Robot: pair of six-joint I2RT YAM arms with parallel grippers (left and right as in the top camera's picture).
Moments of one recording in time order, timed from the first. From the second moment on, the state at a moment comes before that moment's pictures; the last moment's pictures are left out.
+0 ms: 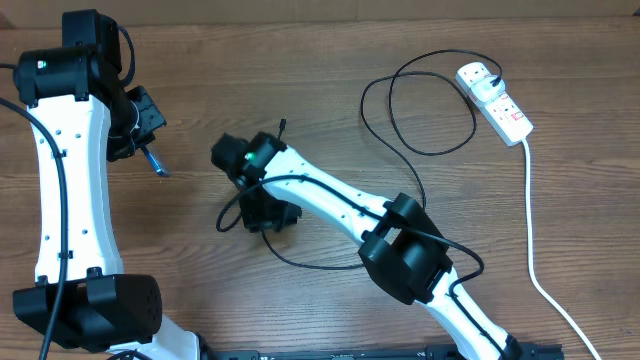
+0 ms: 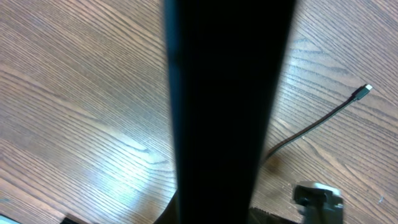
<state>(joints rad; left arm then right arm) 0.14 1.77 1.94 -1.52 -0.09 -0.47 0.92 2.39 2.13 -1.32 -0.18 0.66</state>
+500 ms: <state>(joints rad) 0.15 1.77 1.94 -1.52 -0.09 -0.47 1.05 2.39 2.02 -1.19 -0.14 0.65</state>
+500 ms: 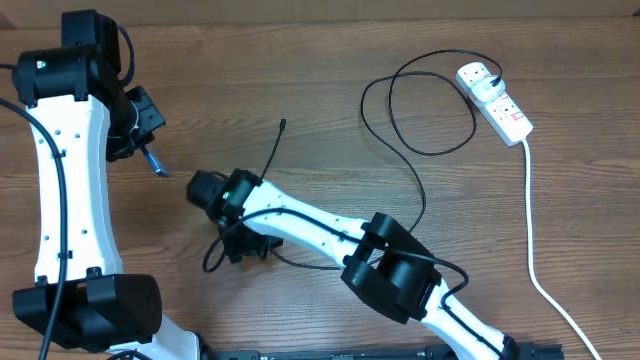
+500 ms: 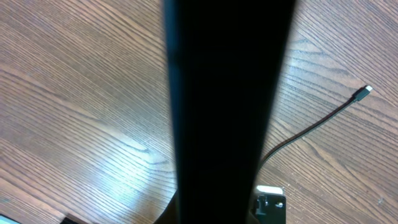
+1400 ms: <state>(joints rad) 0.16 1.77 1.94 -1.54 -0.09 -0.47 0.99 2.39 1.93 -1.63 0.14 0.84</state>
